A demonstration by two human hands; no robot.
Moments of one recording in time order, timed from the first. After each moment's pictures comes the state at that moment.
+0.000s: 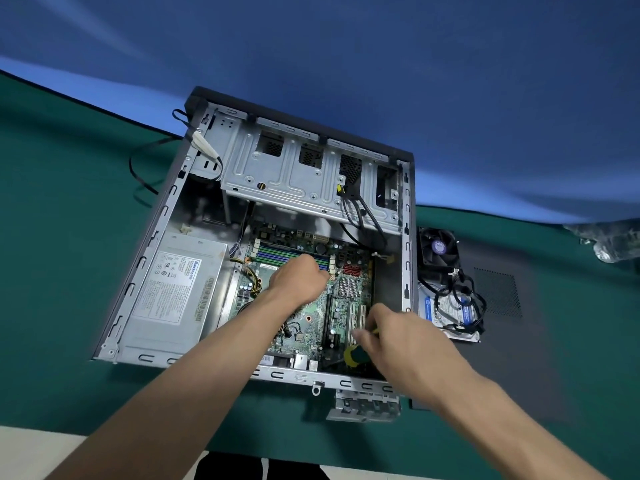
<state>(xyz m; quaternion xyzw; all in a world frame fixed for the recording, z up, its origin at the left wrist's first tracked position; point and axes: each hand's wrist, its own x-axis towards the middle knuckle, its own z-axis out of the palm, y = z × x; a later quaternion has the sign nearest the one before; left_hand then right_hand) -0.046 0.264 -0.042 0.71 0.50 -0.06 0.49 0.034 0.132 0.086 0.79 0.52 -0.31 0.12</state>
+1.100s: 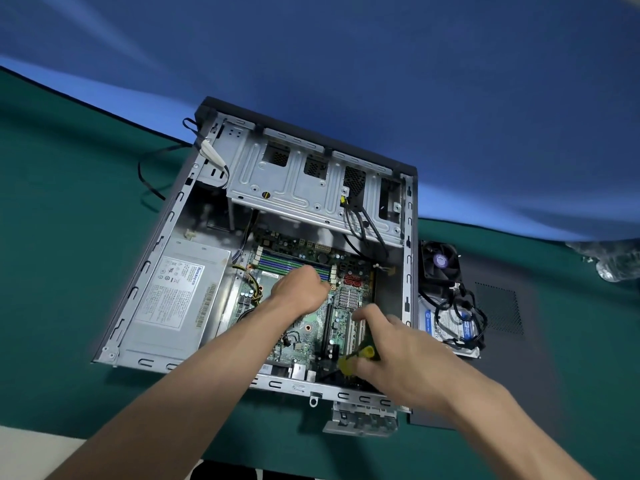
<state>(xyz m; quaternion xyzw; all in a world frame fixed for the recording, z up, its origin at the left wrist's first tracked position) -0.046 0.262 -0.041 0.71 0.50 -0.06 0.49 0.033 0.144 0.097 0.75 0.52 -0.38 0.16</state>
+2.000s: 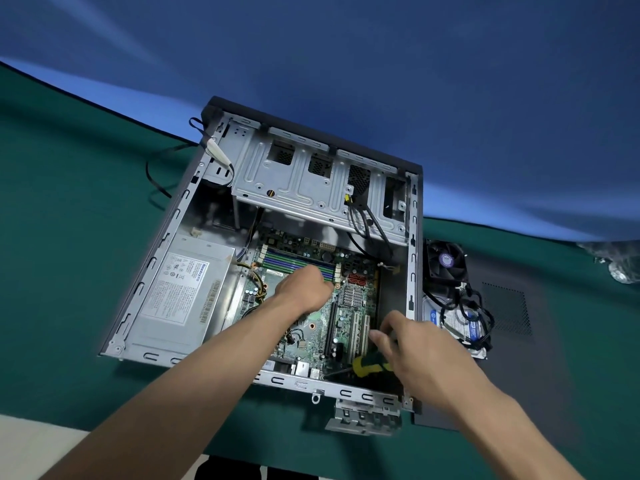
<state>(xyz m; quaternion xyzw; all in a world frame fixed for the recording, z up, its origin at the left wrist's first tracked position) -0.046 0.261 -0.042 0.70 0.50 -0.09 0.50 0.053 0.128 0.083 0.80 0.50 -0.32 0.10</state>
